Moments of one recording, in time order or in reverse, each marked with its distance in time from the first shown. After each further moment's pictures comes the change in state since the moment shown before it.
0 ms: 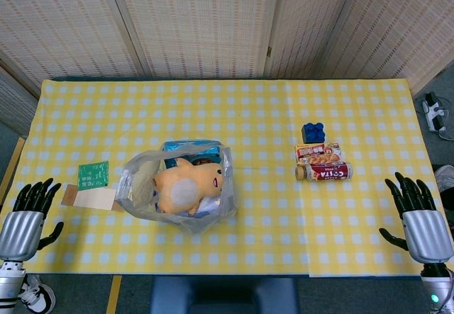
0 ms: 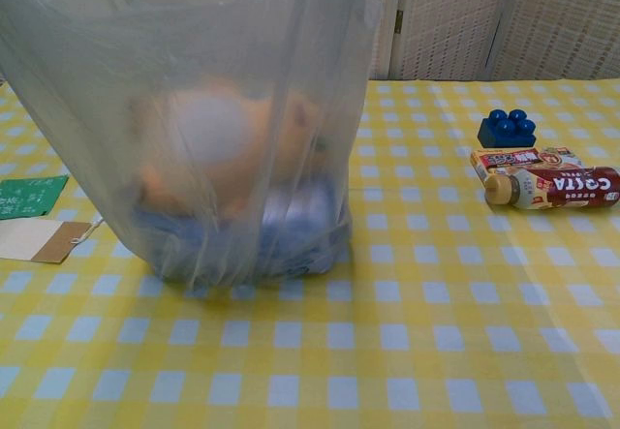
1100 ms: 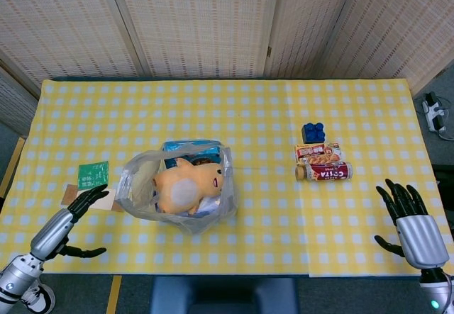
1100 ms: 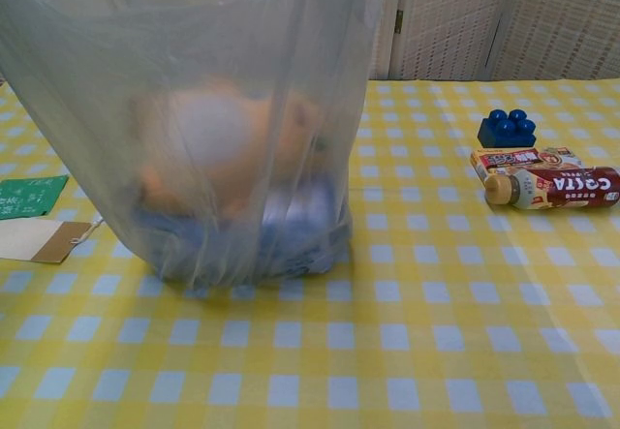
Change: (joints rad) left arm -0.194 0.120 0.134 0.027 0.358 -0.016 -0.939; right arm -0.003 0.016 -0.039 0.013 -0.064 -0.012 0.045
